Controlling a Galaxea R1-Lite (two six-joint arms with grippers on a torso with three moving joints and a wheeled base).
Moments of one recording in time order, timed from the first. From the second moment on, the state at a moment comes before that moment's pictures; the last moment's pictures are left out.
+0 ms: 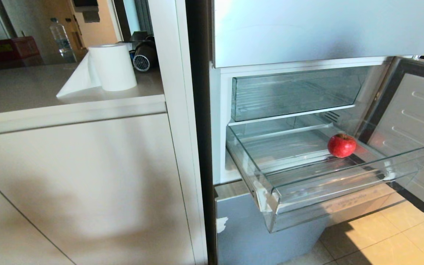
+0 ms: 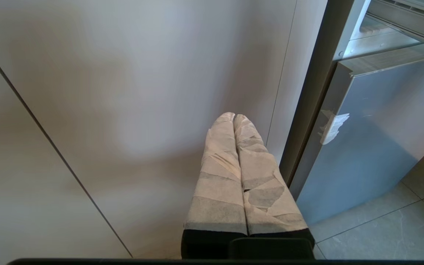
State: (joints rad) left arm 0.00 0.00 0.00 0.00 0.00 0.00; right arm -0.03 1.31 -1.16 0.29 -0.16 0.06
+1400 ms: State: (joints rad) left arm 0.00 0.00 0.00 0.00 0.00 0.00; right arm -0.06 2.15 -1.96 0.57 -0.14 0.10
